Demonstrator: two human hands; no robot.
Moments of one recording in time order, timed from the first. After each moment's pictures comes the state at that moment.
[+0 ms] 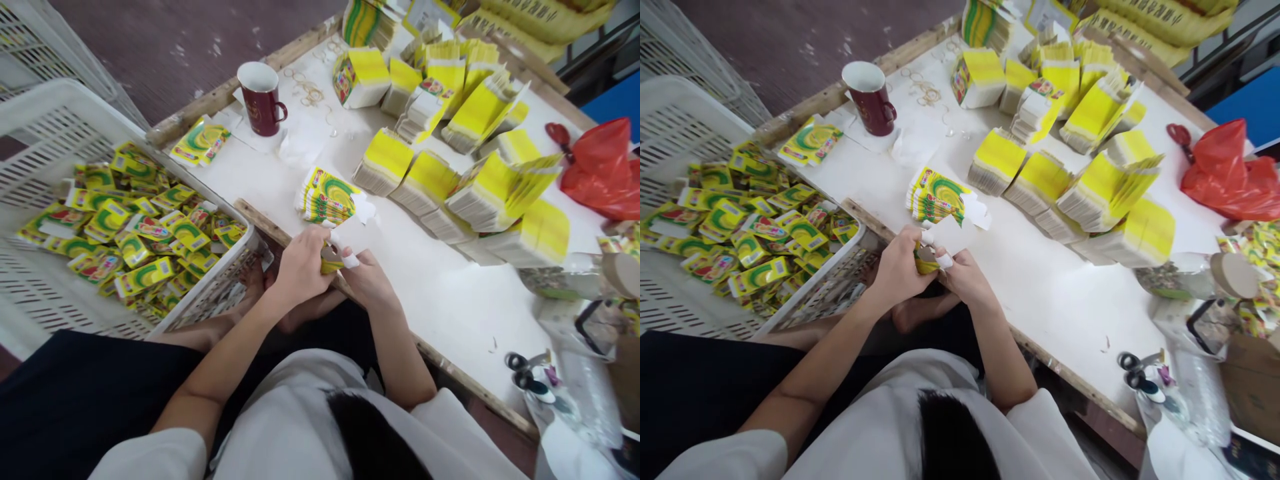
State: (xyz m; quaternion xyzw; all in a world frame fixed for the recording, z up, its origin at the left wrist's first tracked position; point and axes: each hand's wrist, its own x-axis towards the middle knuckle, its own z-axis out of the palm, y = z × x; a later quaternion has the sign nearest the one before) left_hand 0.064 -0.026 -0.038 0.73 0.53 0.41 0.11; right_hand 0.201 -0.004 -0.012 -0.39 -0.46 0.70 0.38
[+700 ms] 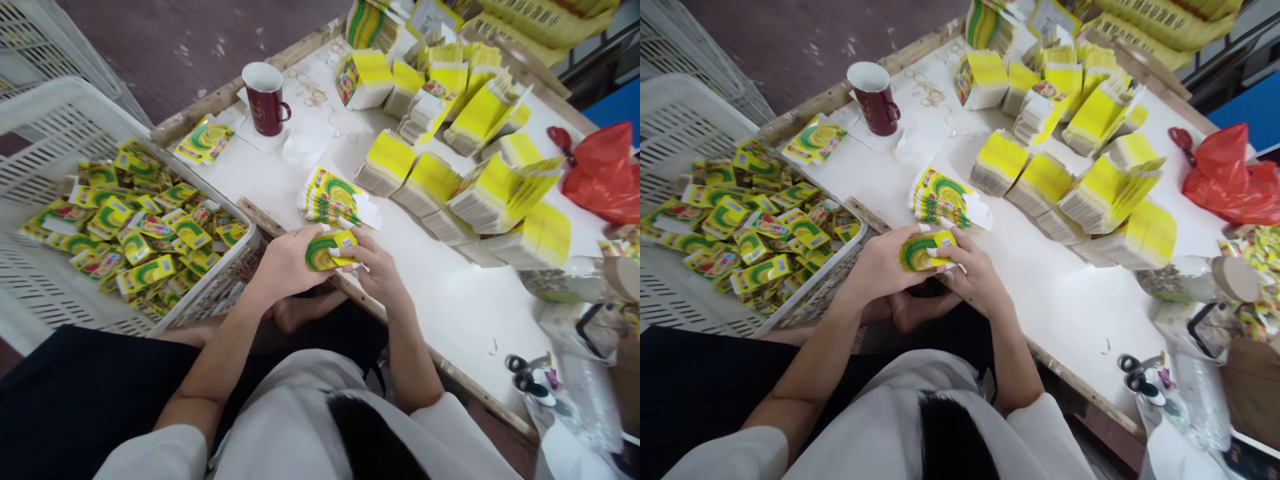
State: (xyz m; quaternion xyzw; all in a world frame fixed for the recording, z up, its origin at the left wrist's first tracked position) left_hand 0.033 -0.027 -0.010 0.73 0.55 0.35 0.20; right_hand 0.246 0.006 -0.010 -0.38 -0.78 0.40 0.29
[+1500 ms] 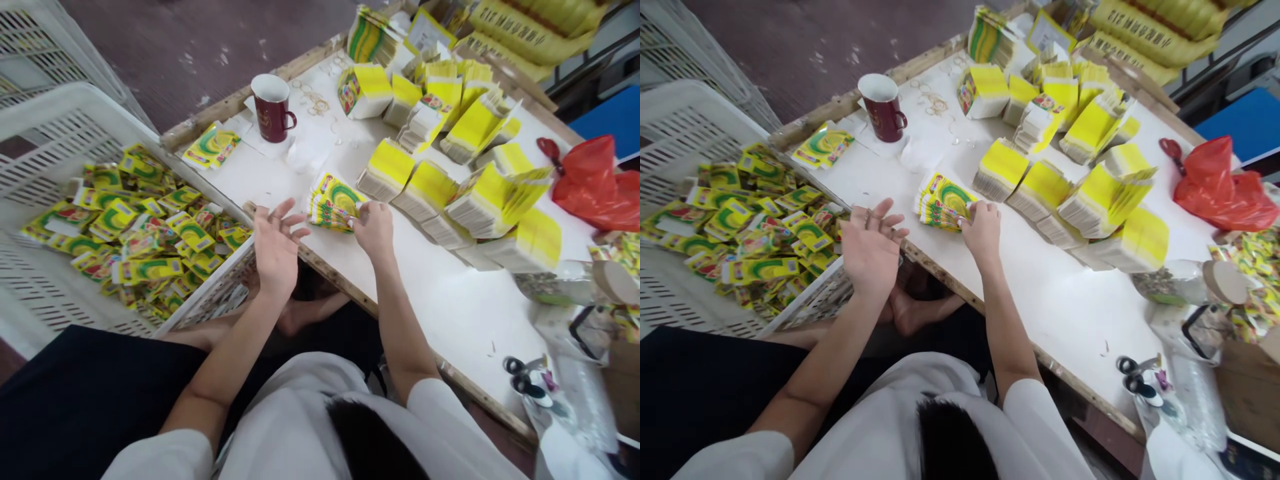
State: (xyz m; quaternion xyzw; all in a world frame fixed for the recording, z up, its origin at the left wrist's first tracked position) left_hand 0.042 -0.013 -0.022 0.24 0.41 0.76 0.44; right_hand 0.216 0.090 -0.044 -0.64 -0.71 0.16 0.27
